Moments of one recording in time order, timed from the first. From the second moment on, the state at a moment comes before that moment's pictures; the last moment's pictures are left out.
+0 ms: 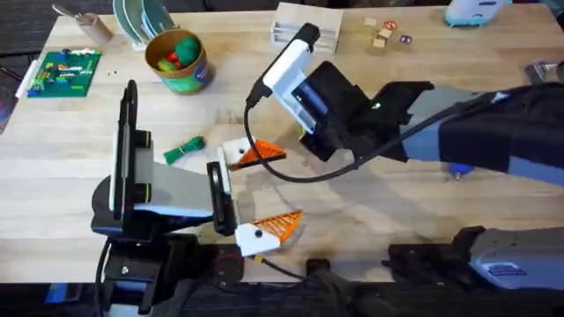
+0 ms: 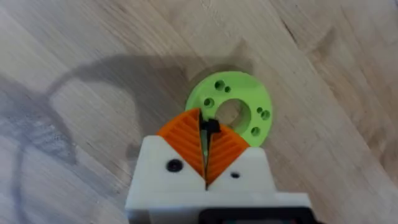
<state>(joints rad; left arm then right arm) -0.06 0.00 0.00 -0.07 1.27 -0.02 0.82 1.57 0.91 -0.43 0.25 -0.11</state>
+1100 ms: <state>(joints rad) -0.06 0.00 0.00 -0.07 1.27 -0.02 0.99 1.54 1.68 -1.14 -0.02 -0.05</state>
